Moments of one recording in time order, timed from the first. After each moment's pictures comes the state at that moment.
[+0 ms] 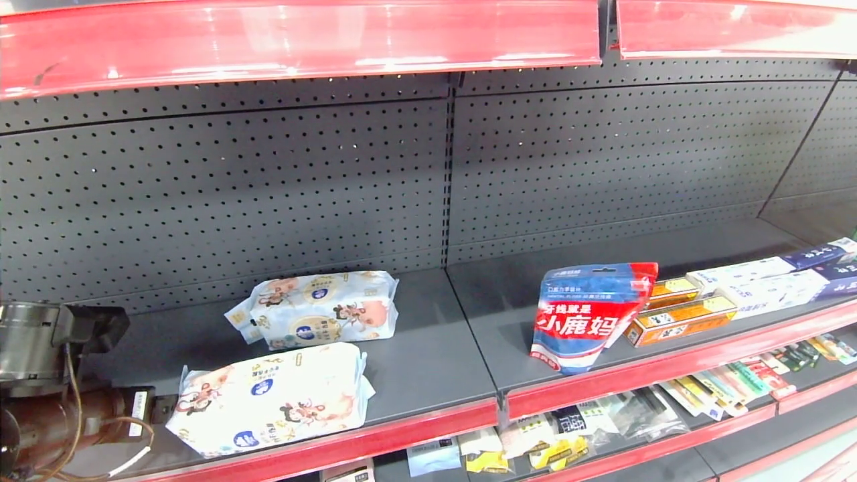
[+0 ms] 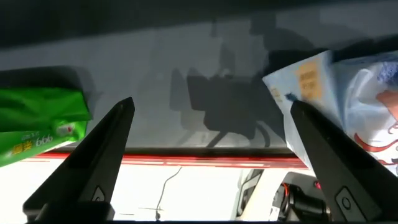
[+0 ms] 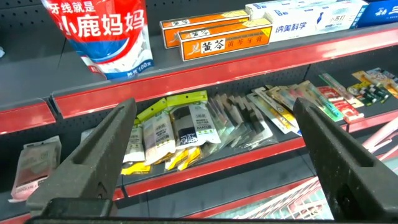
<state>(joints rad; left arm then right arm) 0.00 1.44 -0.40 -0.18 0.26 -0.01 -0.09 0.10 0.00 0.00 0.01 0.01</state>
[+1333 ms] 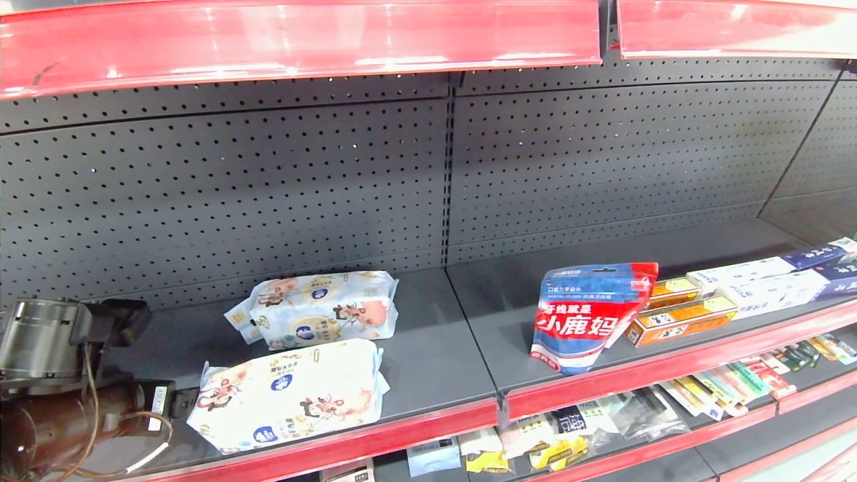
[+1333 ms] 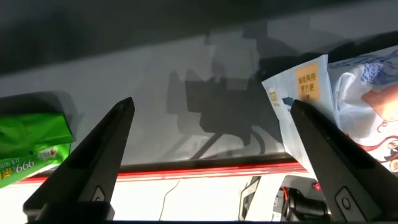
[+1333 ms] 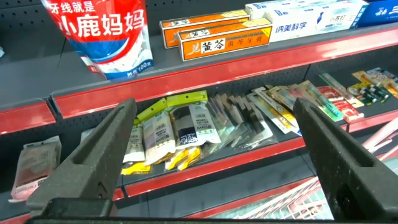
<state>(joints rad) -0.07 1.45 -0.40 -0.22 0.26 -0.01 -0.09 0.10 0.00 0.00 0.01 0.01</state>
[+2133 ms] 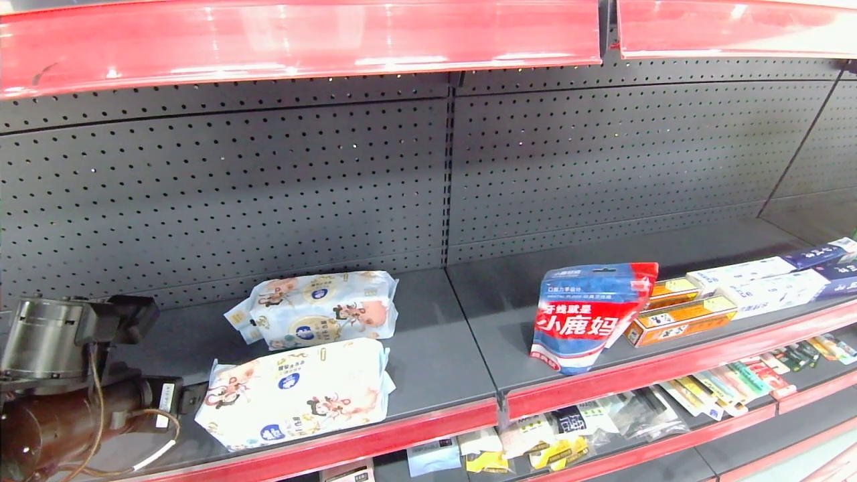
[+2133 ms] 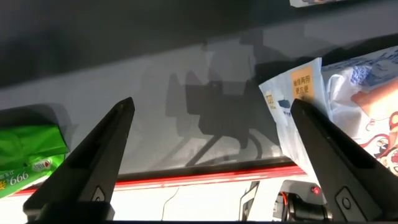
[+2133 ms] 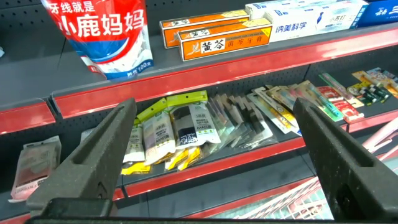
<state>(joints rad) -0.11 1.45 -0.40 -0.25 0.27 -0.01 -0.09 0.10 0.00 0.00 0.01 0.01</state>
